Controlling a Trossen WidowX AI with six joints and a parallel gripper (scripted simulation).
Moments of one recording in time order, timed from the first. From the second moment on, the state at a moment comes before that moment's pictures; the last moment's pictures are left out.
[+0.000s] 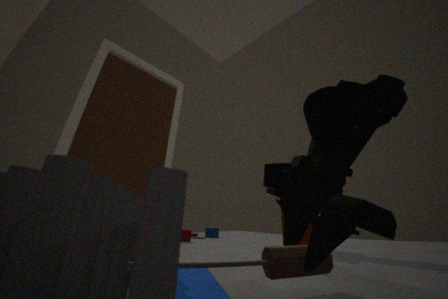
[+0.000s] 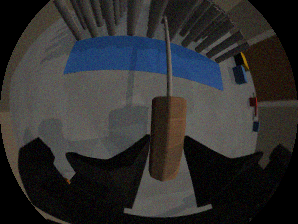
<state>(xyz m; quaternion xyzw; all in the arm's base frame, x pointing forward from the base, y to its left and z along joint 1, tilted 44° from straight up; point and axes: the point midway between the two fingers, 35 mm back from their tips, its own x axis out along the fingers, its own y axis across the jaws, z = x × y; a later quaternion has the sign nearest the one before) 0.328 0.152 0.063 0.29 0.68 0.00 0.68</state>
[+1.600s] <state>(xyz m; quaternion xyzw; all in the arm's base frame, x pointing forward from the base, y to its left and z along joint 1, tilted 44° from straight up) 0.359 0.144 0.051 0.29 0.68 0.01 0.68</state>
